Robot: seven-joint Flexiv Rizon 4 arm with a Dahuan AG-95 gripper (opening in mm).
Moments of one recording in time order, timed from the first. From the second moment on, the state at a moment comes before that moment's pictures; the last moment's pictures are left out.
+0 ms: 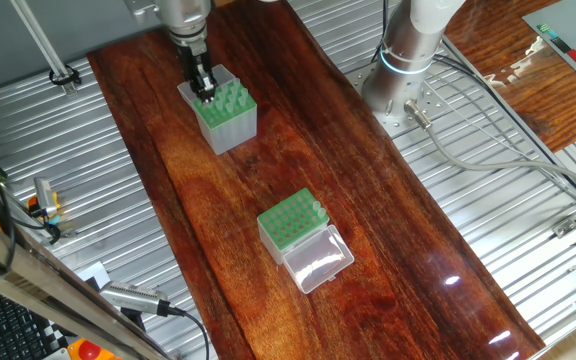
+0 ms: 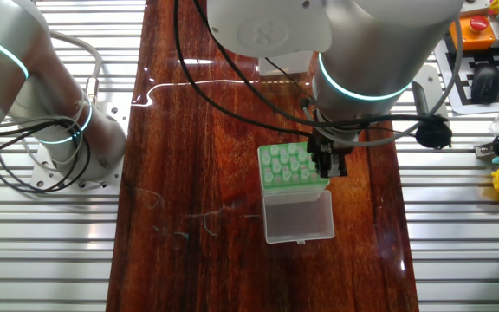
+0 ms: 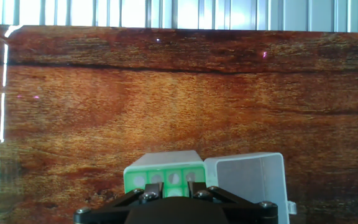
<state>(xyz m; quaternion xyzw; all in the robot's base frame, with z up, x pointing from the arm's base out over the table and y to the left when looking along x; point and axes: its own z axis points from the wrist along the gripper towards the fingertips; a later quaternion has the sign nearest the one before) 0.487 -0.096 0.160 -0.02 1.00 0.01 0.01</state>
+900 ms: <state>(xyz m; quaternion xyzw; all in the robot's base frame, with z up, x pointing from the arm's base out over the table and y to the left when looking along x) 0.484 -0.095 0.155 -0.02 1.00 0.01 0.00</state>
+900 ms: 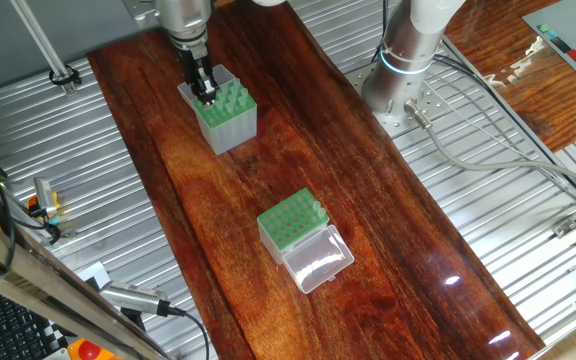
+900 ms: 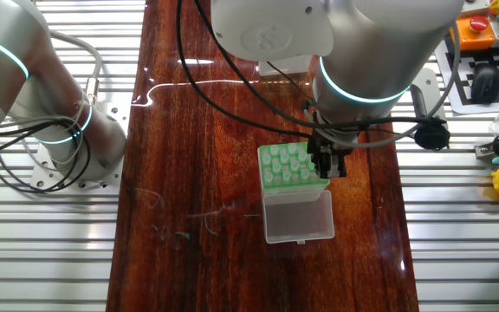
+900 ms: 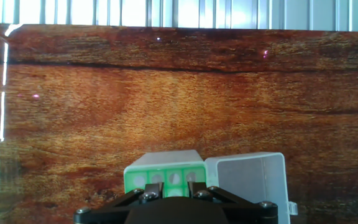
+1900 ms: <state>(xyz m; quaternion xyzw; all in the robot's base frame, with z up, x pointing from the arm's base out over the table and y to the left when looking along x) 0.481 -0.096 0.150 -0.03 1.00 0.01 0.00</state>
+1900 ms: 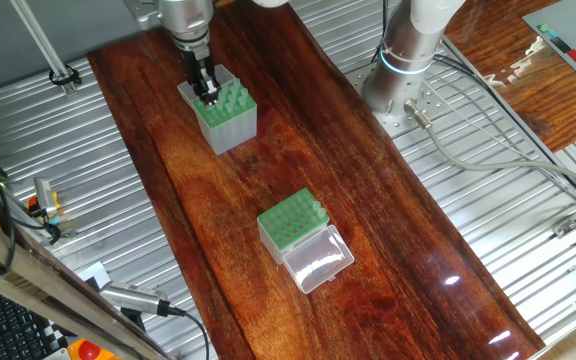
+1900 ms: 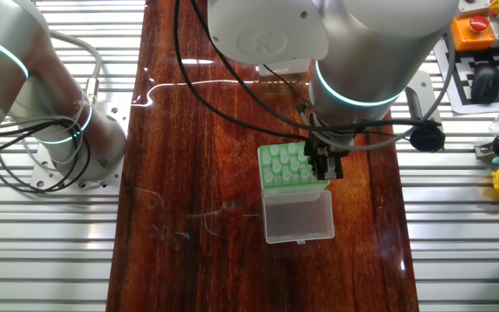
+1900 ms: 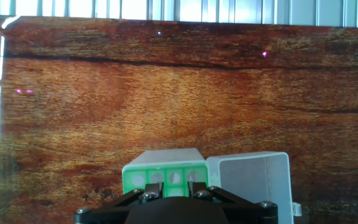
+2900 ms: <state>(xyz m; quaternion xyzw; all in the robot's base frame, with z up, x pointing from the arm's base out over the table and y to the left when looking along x) 0.489 -0.095 0.168 -0.04 1.00 0.01 0.00</state>
